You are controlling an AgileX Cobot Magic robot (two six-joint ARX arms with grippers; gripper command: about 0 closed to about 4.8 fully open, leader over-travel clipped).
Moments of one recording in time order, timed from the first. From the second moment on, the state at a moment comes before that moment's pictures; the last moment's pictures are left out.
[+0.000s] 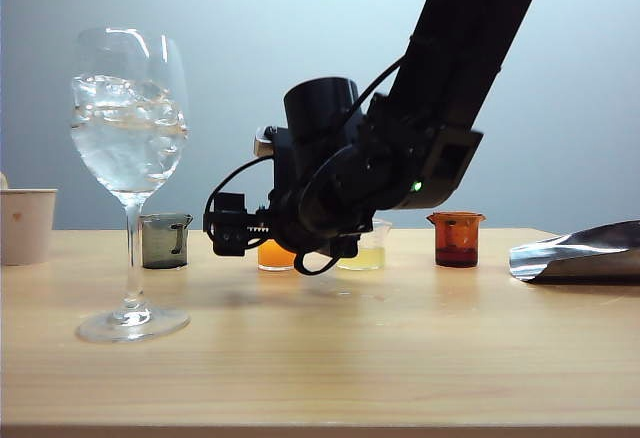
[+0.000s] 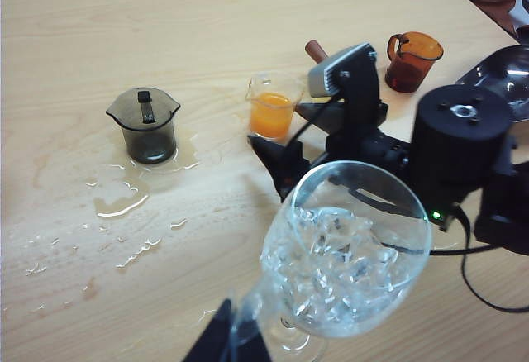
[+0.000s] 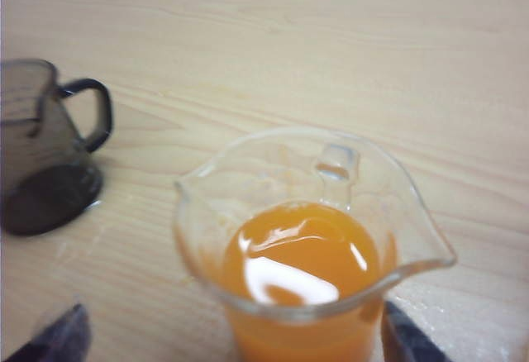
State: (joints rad) left arm -0.24 0.64 0.82 -0.63 0.22 0.01; right arm 0.72 2.25 1.24 0.77 0.26 0.16
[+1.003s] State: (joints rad) left arm -0.24 0.64 0.82 -0.66 0.22 0.03; right arm 0.69 2.36 1.41 0.65 0.31 0.20
